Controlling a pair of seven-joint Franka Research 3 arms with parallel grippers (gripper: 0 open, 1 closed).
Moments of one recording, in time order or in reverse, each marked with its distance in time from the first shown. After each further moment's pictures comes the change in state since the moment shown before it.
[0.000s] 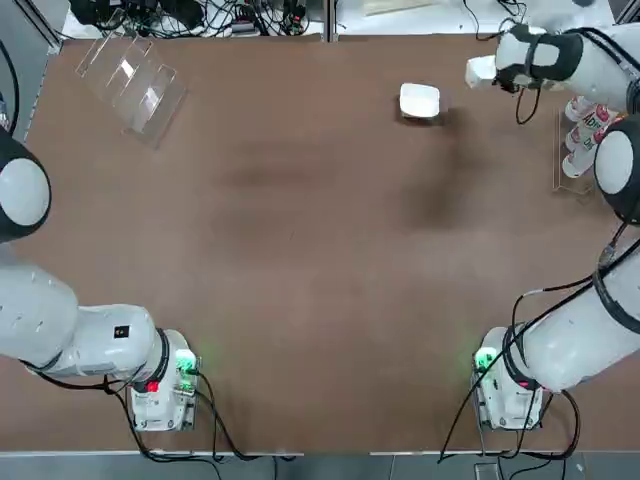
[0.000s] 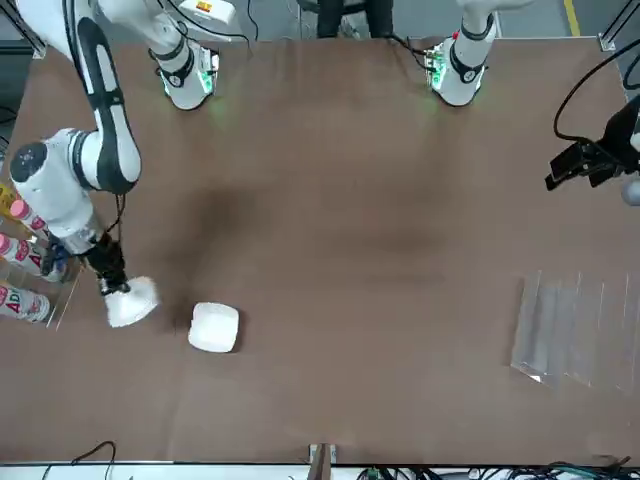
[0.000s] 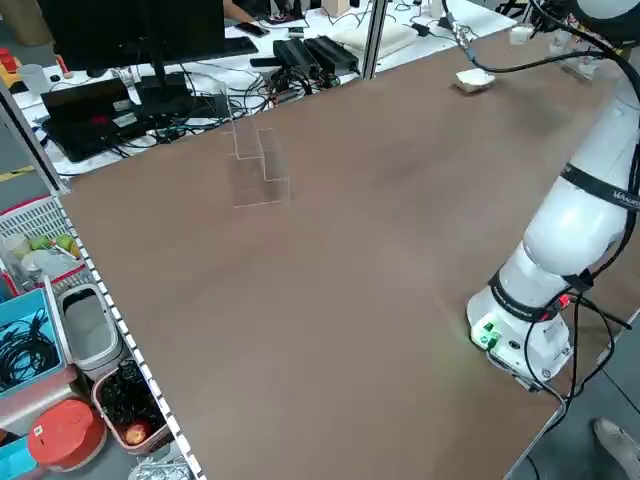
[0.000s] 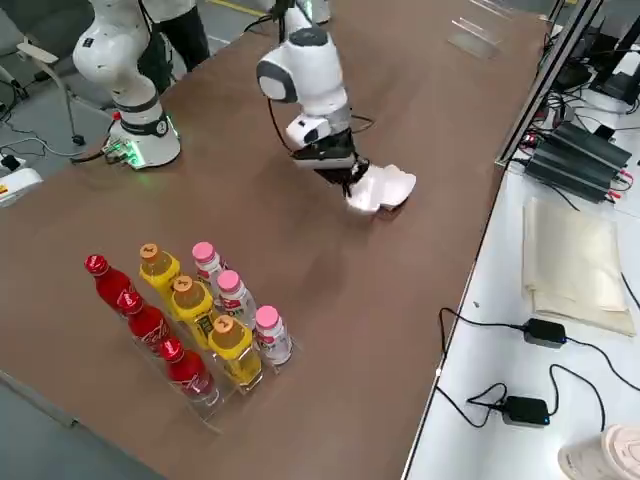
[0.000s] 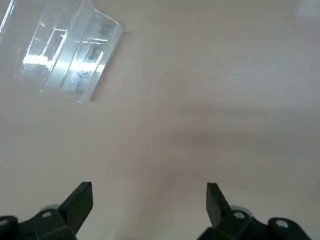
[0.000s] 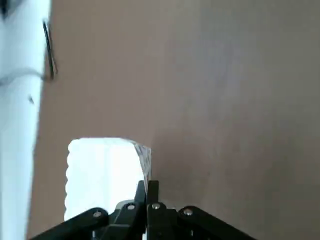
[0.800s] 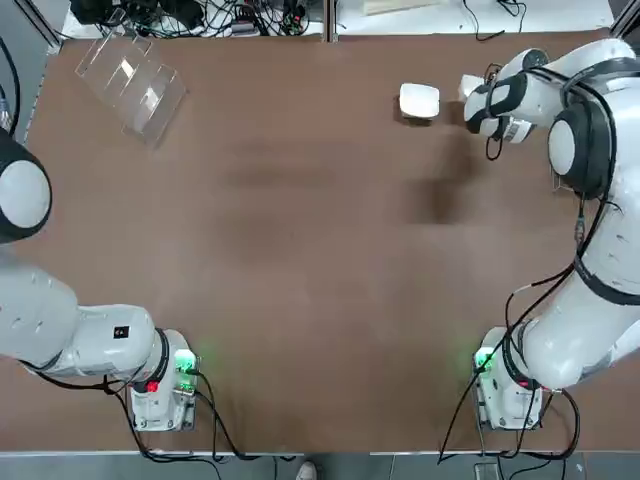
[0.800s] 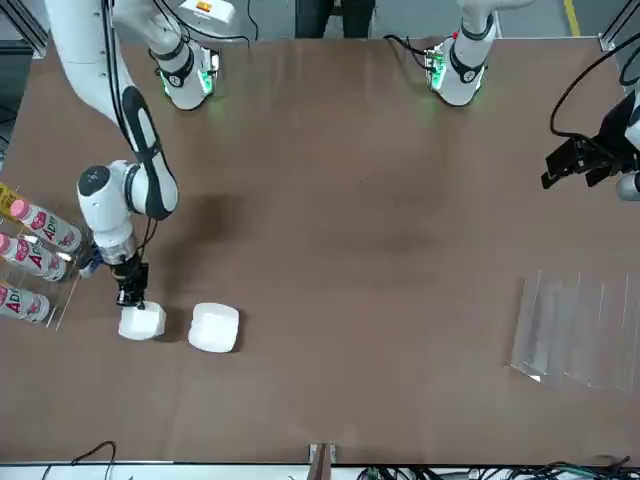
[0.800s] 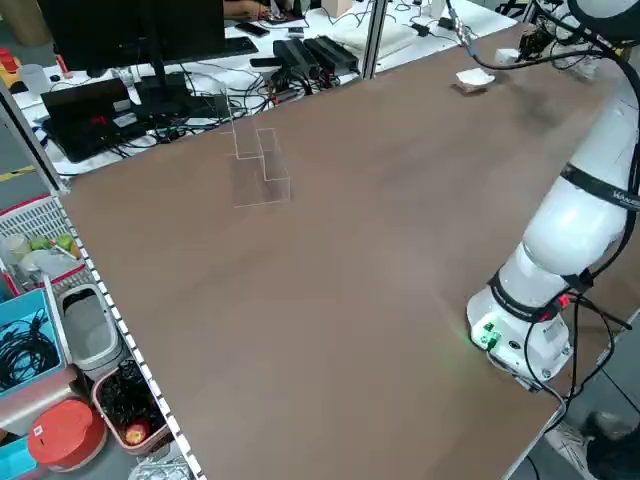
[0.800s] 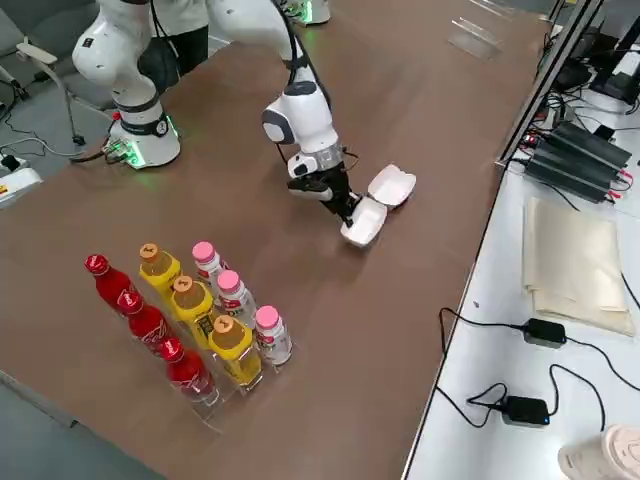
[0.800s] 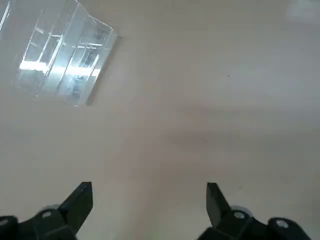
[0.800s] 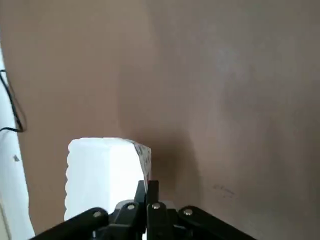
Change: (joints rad) left arm -0.005 0.000 -0.014 0.016 0.000 0.000 0.000; right arm 0.013 0.245 0.093 -0.038 0.173 0.358 0.253
